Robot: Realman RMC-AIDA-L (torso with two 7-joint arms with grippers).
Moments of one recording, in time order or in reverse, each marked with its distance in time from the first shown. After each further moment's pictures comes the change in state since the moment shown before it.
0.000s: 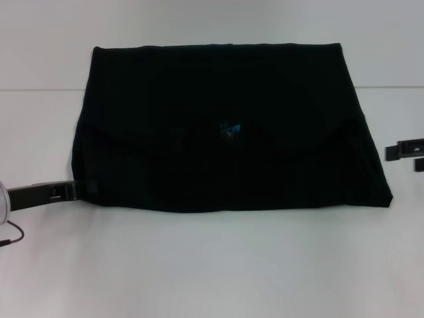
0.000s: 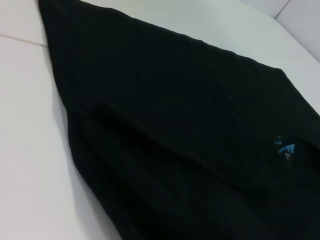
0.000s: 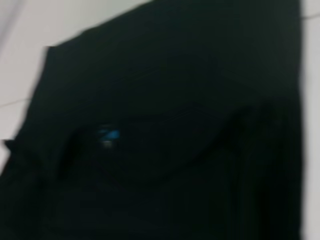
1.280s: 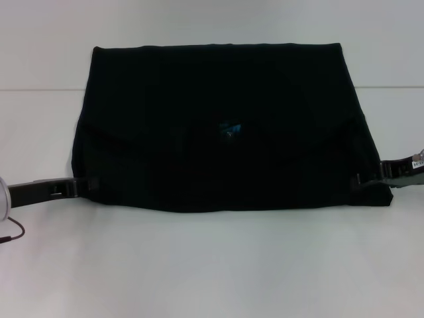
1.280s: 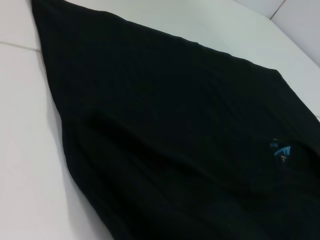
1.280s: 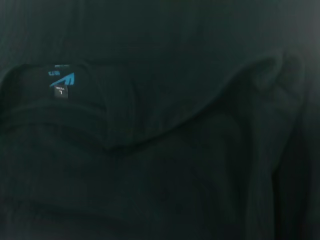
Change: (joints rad) left arm -0.009 0.004 0.000 0.000 -0.001 0.007 0.004; right arm 0.136 0.060 -0.122 0.211 -0.191 0.246 -0.011
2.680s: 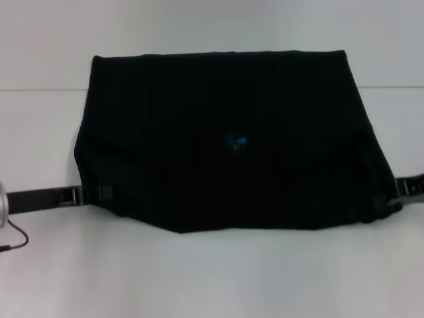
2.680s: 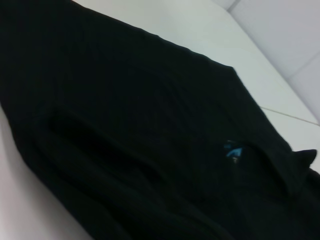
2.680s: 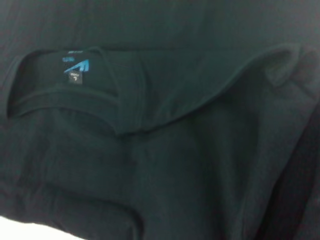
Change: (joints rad) left arm 0.006 0.020 -0.006 0.017 0.000 0.201 -0.062; right arm -0.049 -0.012 0.013 -0.080 0.006 -0.176 -0.029
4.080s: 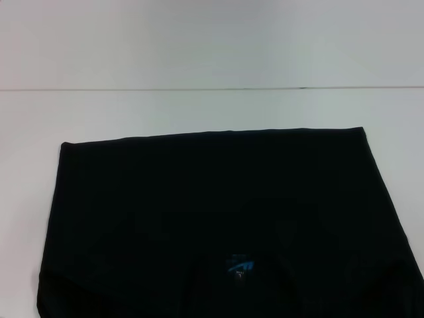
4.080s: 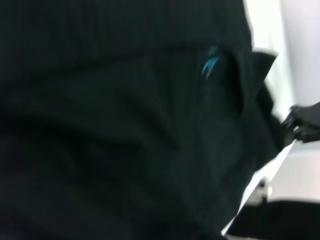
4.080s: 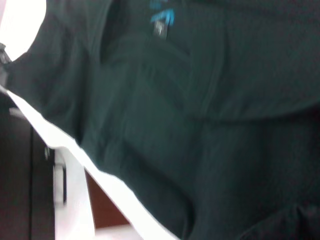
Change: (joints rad) left arm 0.033 0.027 -0.102 0.078 0.465 0.639 -0.114; right arm -0.188 0.025 0.126 0.041 -0.067 -0.480 -0.437
